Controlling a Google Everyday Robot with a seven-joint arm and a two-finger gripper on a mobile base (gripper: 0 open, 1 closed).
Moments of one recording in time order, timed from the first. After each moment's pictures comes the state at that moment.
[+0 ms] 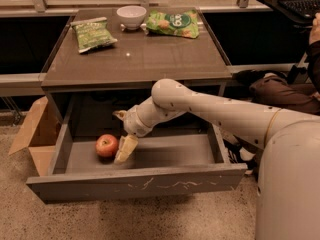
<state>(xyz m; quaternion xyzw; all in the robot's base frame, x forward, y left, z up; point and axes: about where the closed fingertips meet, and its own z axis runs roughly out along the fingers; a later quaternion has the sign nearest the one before) 0.590 0.139 0.646 -0.70 0.58 0.28 0.31</state>
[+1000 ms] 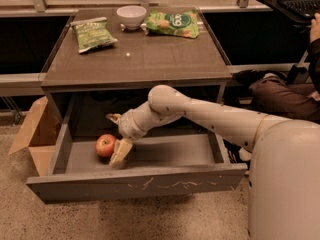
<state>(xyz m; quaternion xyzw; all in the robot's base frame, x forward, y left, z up) 0.591 0.164 0.629 -0.70 0.55 0.30 0.33</state>
